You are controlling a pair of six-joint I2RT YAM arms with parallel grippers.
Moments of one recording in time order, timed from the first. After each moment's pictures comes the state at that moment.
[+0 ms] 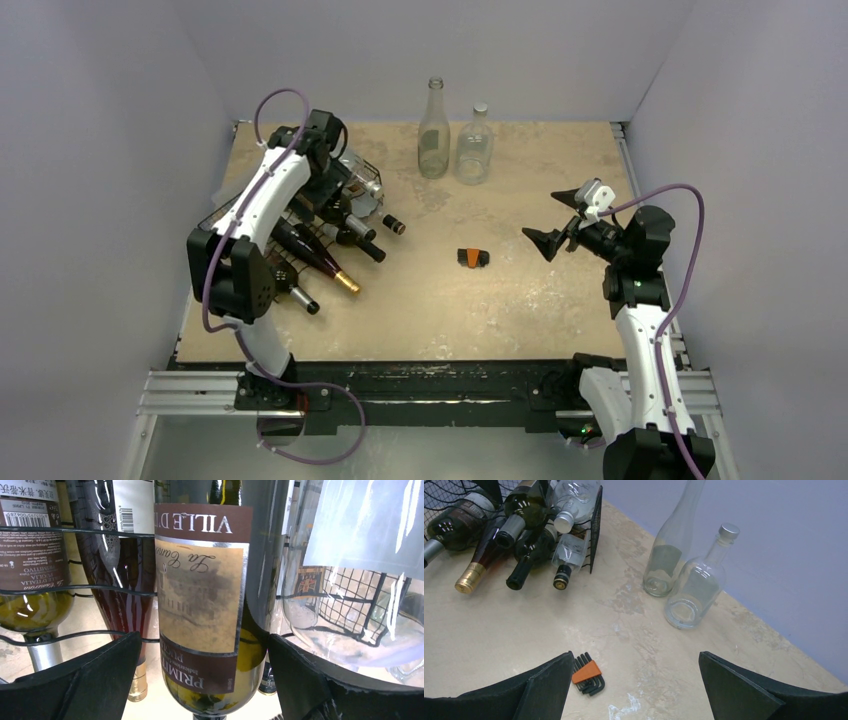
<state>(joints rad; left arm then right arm) -0.26 1.79 1.70 -1.18 -0.39 -1.16 -0.15 0.81 0.68 0.00 -0.95 -0.32</state>
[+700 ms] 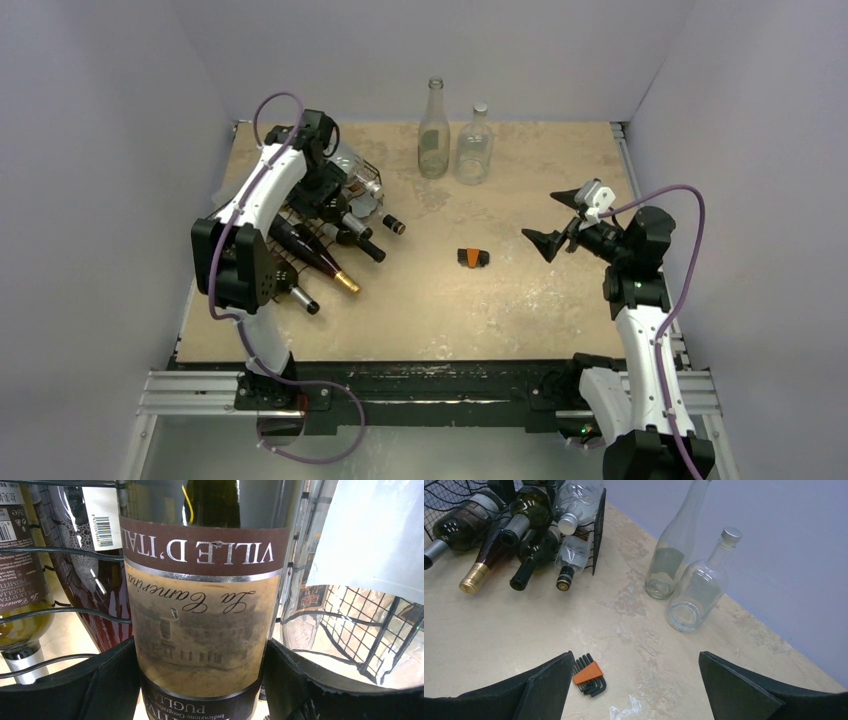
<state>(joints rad) -0.19 1.86 1.70 -1.13 -0.28 -1.12 -0.15 0.80 0.68 0.00 -0.96 -0.32</state>
